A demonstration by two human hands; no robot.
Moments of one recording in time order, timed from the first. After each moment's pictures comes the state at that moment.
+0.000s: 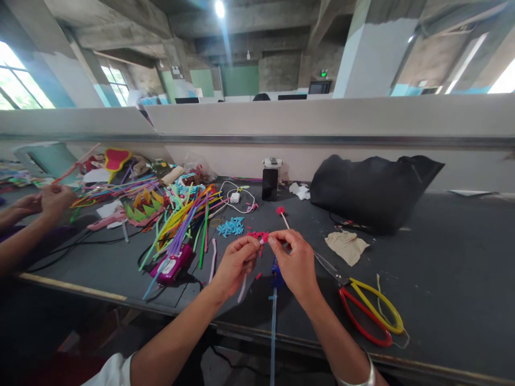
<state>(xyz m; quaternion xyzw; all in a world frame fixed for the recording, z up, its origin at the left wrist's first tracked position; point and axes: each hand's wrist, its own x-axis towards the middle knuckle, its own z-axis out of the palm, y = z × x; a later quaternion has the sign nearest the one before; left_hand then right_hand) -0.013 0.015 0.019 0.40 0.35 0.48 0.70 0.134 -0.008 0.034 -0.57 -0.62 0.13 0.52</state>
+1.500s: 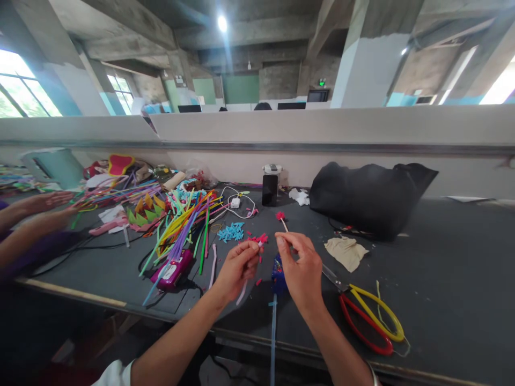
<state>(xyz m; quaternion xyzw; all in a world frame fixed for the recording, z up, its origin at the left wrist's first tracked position) -0.014 0.018 0.014 0.40 0.30 0.46 0.73 0.137 -0.017 0.039 -0.57 -0.60 0.06 0.56</state>
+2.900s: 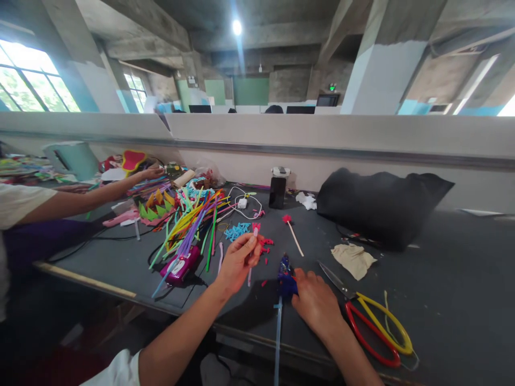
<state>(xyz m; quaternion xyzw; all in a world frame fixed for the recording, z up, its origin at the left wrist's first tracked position) -0.023 0.027 0.015 0.41 0.25 0.56 0.68 0.169 -0.033 -0.020 -0.68 -0.72 0.09 0.05</state>
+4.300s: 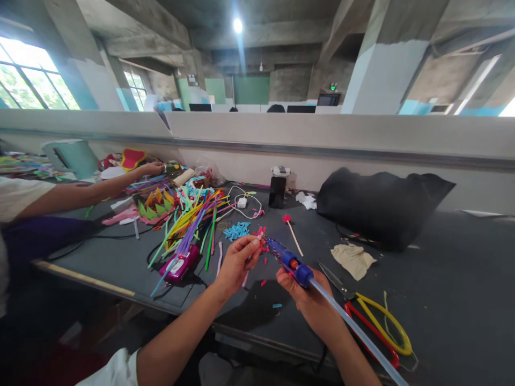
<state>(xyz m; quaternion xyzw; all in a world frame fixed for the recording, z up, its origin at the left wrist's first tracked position) -0.022 0.026 0.012 0.42 0.29 0.55 0.66 0.145 -0.053 0.025 -0.60 -0.51 0.40 0.47</state>
